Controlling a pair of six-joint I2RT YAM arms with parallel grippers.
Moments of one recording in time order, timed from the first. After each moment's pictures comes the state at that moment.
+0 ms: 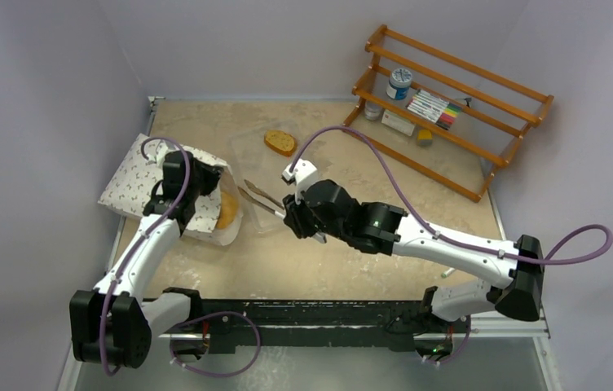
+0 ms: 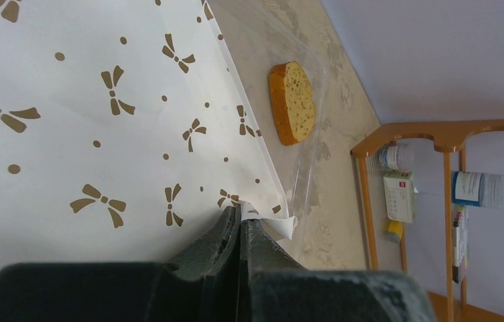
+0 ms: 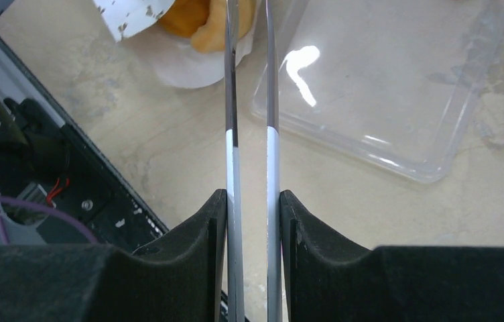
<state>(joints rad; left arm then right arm) -0.11 1.09 0.74 -0.16 -0.09 -1.03 1.14 1.33 1.21 -0.43 0.29 0.32</state>
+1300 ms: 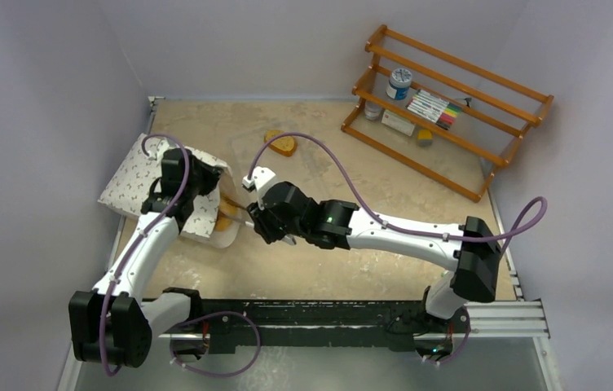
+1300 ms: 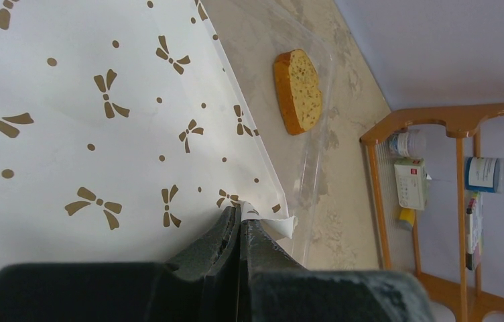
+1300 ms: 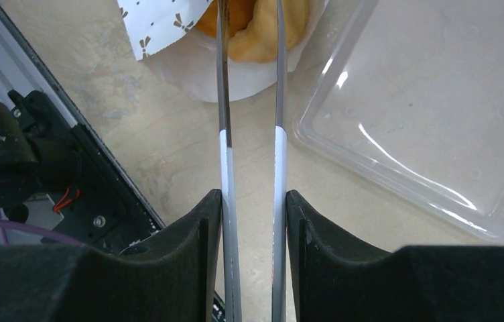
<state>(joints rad) -0.10 1.10 0.78 -0.22 -0.05 -0.98 1.20 1.60 1.35 -0.37 0.20 0.30</state>
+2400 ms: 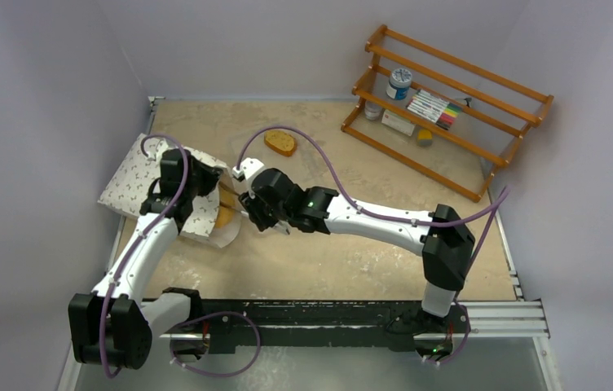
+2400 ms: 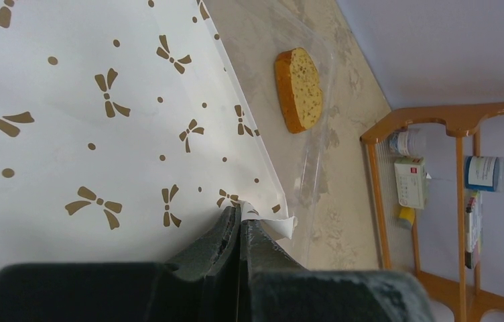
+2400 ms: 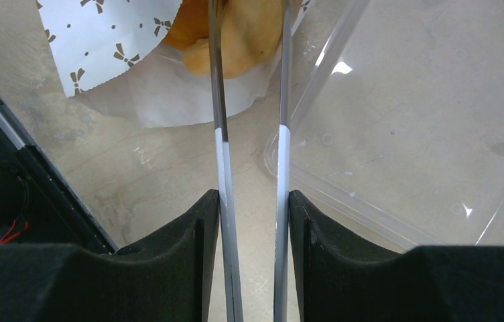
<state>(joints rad) -0.10 1.09 0.78 -0.23 -0.05 -0.98 1.12 1.78 1.47 -0.36 0.18 0.22</state>
